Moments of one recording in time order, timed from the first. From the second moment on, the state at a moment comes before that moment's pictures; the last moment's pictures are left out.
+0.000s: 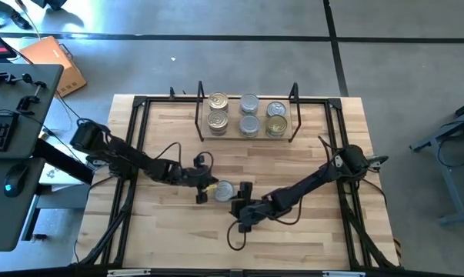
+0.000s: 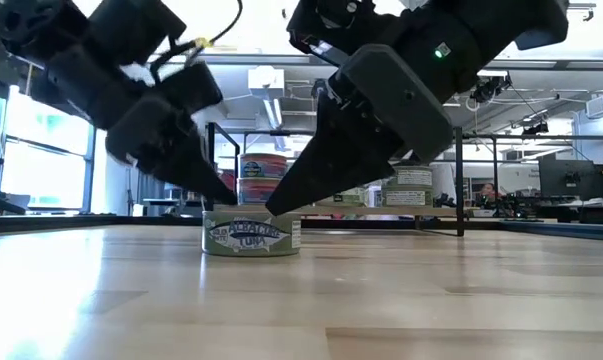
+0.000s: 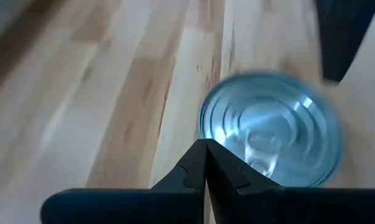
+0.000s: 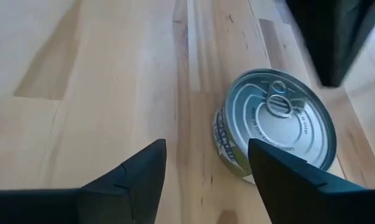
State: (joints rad) left arm -0.23 1.59 0.54 0.37 -0.31 -0.20; right arm 0.44 2.02 1.20 0.01 0.47 0.17
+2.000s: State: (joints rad) left arm -0.20 1.66 0.54 0.42 -0.23 -0.16; right arm 0.45 2.02 1.20 -0.01 0.53 -0.07
